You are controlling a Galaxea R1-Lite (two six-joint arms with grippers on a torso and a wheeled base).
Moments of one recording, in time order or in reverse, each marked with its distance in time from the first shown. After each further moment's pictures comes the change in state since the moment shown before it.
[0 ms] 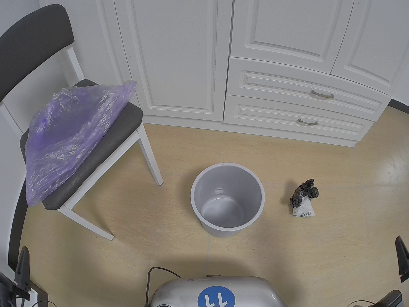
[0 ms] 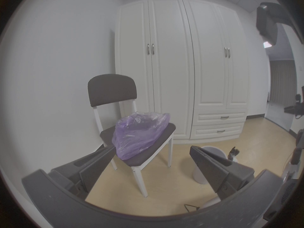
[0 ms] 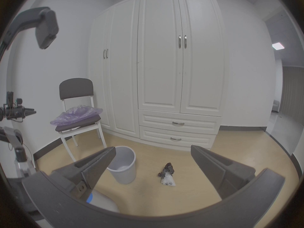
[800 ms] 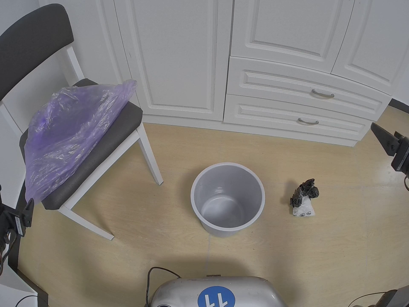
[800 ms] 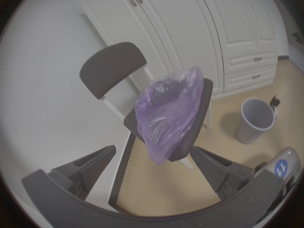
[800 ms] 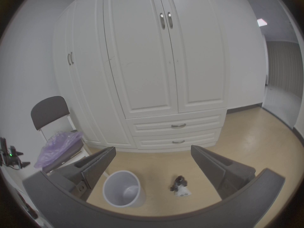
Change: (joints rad) left arm 0.240 0.791 -0.154 -0.288 0.098 0.354; right arm 0.364 0.863 -0.395 -0.399 -0.480 0.209
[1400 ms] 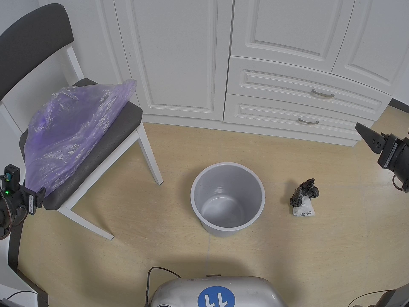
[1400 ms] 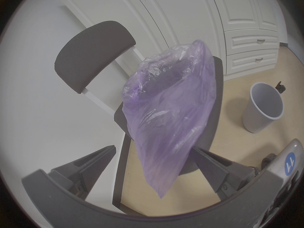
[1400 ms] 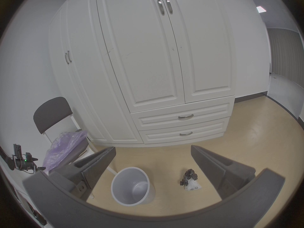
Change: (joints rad) left arm 0.032 0.390 -0.117 -0.139 -0.007 0.067; right arm 0.026 0.099 -0.026 -0.016 0.027 0.074
